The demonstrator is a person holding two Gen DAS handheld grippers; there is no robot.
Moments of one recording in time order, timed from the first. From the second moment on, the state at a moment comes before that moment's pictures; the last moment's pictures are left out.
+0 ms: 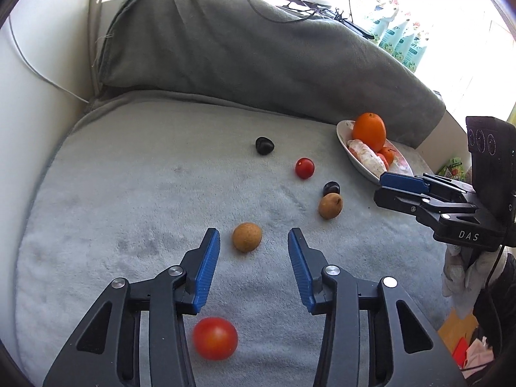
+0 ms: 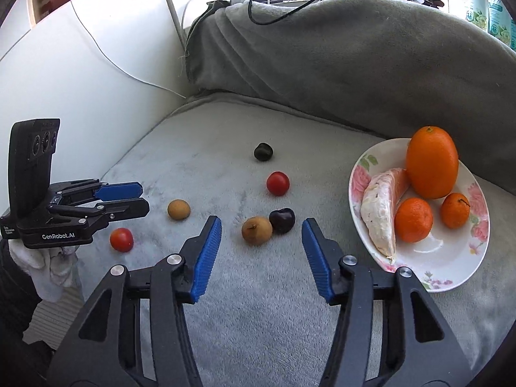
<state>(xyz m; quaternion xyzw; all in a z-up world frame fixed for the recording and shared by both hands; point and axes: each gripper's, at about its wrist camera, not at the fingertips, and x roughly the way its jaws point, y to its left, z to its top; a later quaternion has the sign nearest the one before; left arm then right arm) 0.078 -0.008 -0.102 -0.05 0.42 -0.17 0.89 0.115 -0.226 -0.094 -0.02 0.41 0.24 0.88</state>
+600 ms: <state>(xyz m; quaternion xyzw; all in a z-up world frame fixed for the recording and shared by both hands) 0.095 -0.024 -0.124 0.02 0.45 -0.17 0.88 0.131 -0.189 -0.131 -0.09 0.43 0.22 0.87</state>
